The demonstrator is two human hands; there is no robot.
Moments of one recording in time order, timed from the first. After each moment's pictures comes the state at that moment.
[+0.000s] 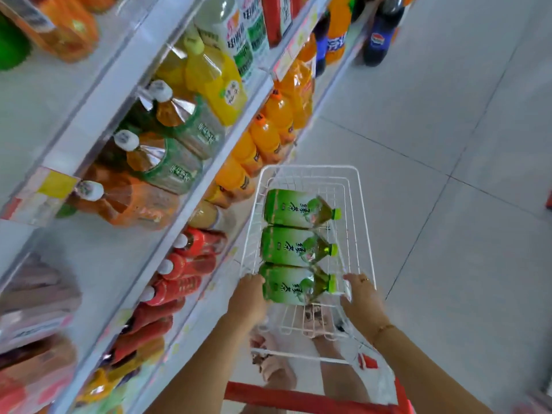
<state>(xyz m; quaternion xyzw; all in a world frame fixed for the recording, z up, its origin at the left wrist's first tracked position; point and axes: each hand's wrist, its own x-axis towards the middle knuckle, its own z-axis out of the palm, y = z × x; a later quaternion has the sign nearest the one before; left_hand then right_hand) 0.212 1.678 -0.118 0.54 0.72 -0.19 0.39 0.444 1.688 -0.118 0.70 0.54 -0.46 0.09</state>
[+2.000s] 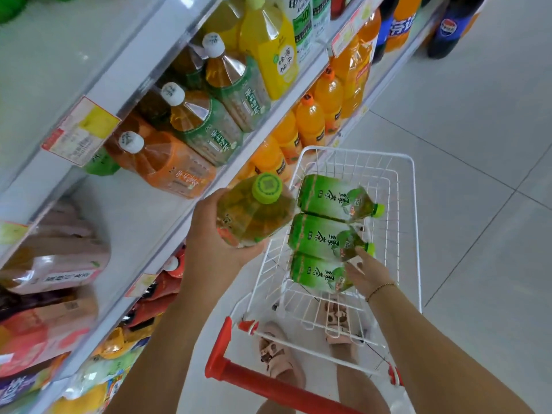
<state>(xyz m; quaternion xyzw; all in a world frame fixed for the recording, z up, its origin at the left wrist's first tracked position) 0.164 1.702 0.002 0.51 0.78 0.28 0.24 0.394 1.731 -0.206 0.68 0.02 -0.70 -0.20</state>
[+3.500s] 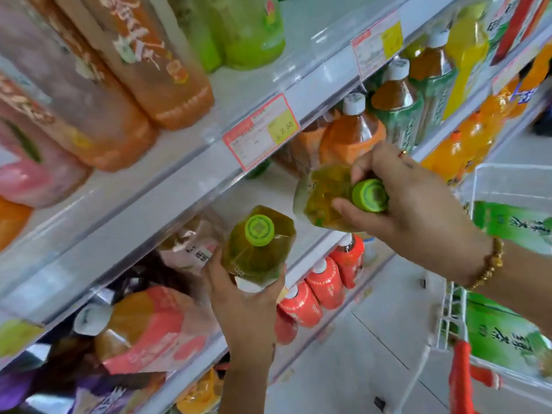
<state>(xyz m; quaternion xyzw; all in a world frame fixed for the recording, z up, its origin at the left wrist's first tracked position) -0.060 1.542 -0.097 0.33 0.78 0.54 -0.02 0.109 1.678 -0.011 0.29 0.86 -0.19 -0.38</state>
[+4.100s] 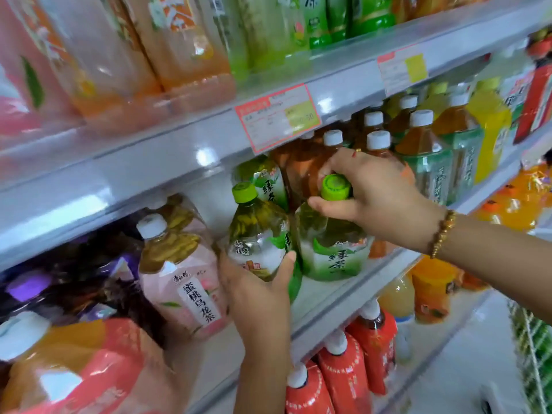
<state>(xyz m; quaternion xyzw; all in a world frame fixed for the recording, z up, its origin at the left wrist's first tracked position) -0.098 1.626 -0.147 0.30 0.76 0.57 -0.10 0.043 1.739 -0.040 0.19 0.89 -0.07 -0.41</state>
